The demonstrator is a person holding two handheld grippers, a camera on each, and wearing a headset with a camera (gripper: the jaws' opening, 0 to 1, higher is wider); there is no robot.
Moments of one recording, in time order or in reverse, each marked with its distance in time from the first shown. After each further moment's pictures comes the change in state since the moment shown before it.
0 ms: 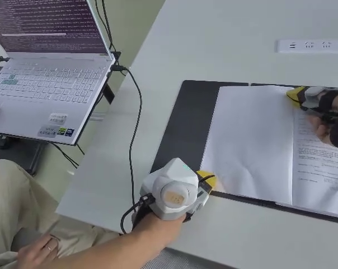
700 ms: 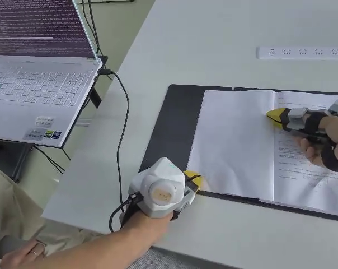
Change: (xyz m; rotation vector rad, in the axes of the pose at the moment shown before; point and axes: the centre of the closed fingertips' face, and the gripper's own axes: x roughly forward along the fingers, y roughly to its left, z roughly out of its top) left arm -0.002 -0.001 0.001 0.008 -0.001 0.000; right arm -0.041 -0.004 -0.051 0.001 0.130 0.057
